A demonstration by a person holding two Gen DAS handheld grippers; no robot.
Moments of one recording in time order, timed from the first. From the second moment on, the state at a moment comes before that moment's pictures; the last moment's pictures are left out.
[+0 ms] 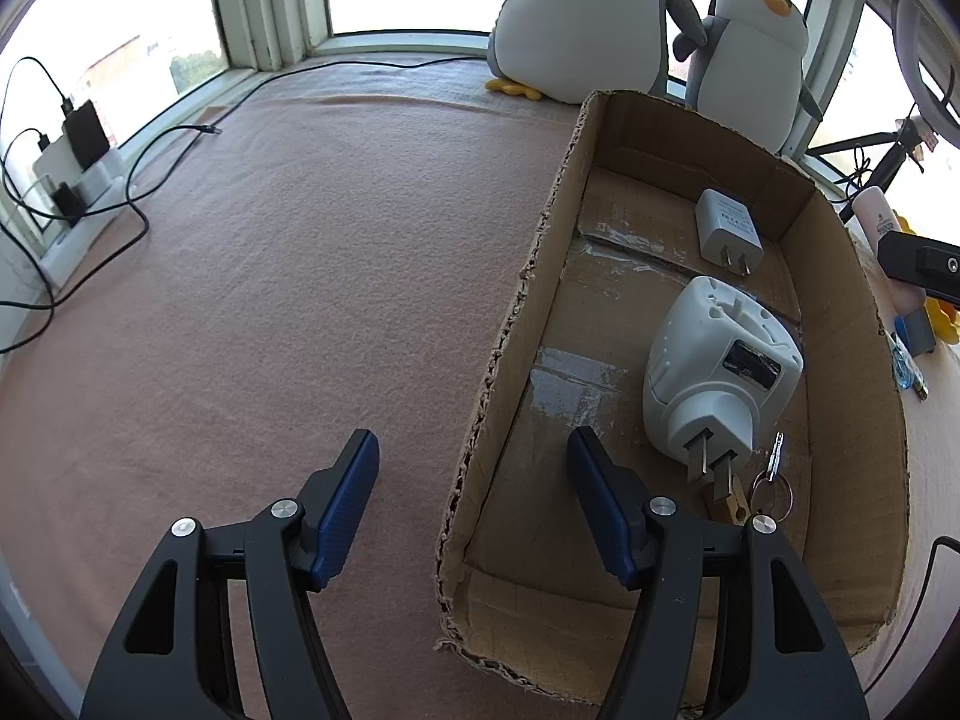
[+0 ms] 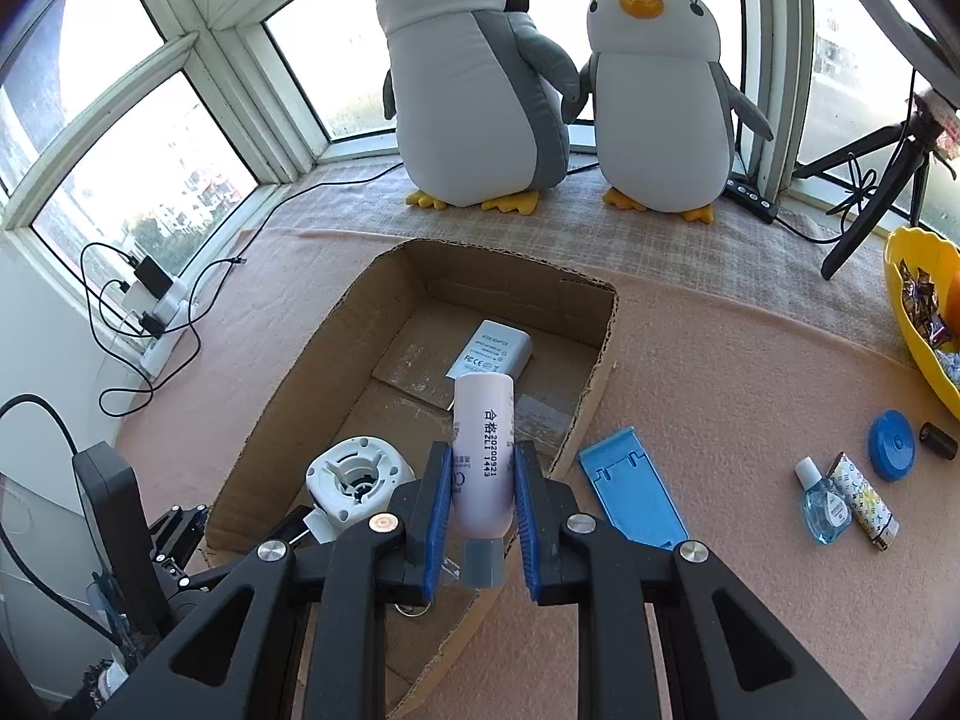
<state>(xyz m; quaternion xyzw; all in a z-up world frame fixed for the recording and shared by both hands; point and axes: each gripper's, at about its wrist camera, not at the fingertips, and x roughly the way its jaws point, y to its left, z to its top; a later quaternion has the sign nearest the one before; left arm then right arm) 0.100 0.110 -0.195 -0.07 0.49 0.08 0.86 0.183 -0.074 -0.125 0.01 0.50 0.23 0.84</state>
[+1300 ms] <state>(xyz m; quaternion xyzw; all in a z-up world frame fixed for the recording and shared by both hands) 0.099 0.111 -0.195 -0.07 0.49 0.08 0.86 0.177 -0.121 -0.120 0.00 0.46 0.24 0.85</state>
